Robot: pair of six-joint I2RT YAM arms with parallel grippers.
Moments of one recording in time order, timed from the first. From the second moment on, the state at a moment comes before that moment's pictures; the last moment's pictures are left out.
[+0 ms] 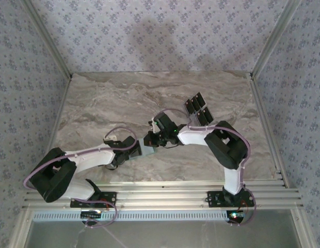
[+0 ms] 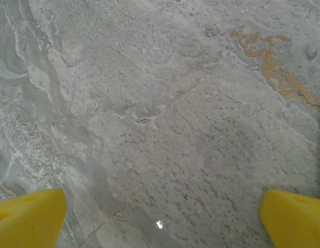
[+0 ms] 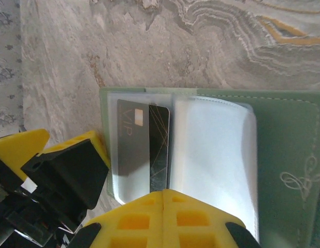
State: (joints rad) left arm -0.77 1.36 0.57 -0.71 -0.62 -1.07; right arm 0.82 1.92 1.08 0.01 -0.48 0.77
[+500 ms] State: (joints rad) left arm -0.77 1.35 0.55 -0.68 -0.62 -1.07; right arm 0.85 2.03 1.18 -0.03 -0.49 0.77
